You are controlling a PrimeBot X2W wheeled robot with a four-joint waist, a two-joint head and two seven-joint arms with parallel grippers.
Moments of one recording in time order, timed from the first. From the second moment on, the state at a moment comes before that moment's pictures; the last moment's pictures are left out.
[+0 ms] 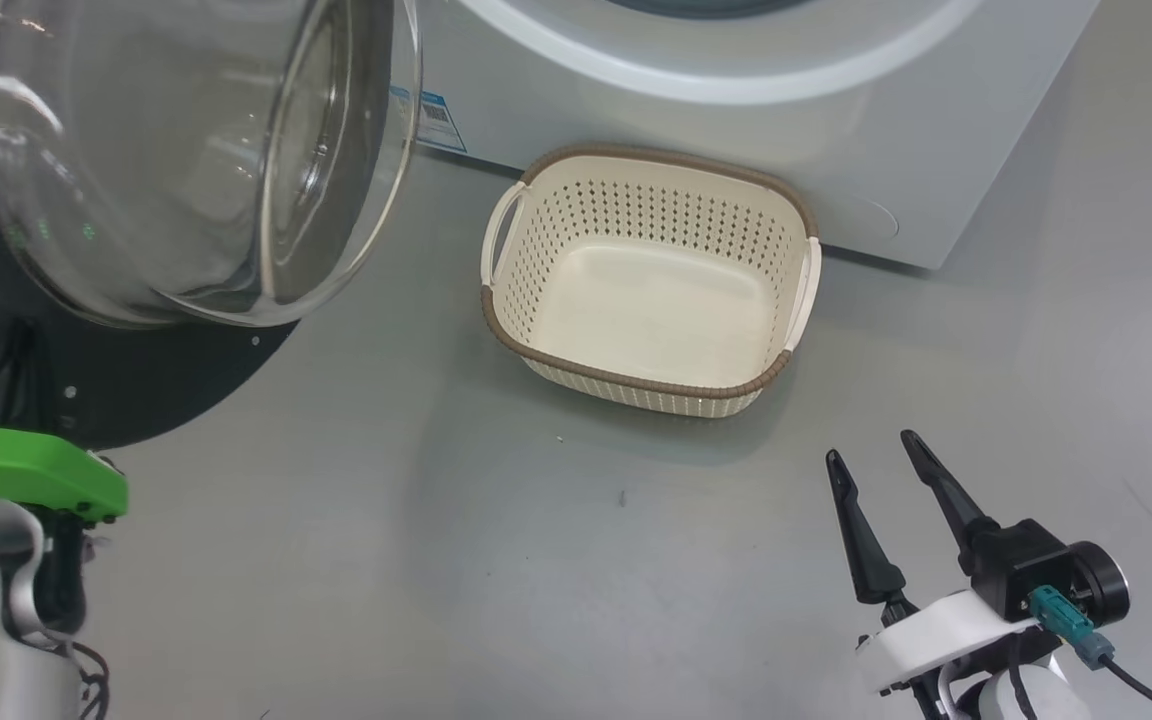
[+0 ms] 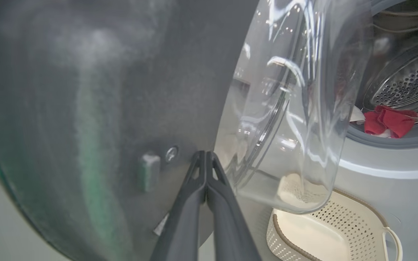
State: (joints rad) left arm -0.35 0.18 0.08 0.36 -0.55 0.00 -0.03; right arm 0.02 -0.09 0.24 0.10 0.20 0.08 -0.22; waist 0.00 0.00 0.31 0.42
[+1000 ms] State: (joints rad) left arm -0.53 0.27 0.15 0.58 -0.60 -0.02 -0.07; right arm -0.06 -0.14 0.20 0.09 0.18 0.07 -0.20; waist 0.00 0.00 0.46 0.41
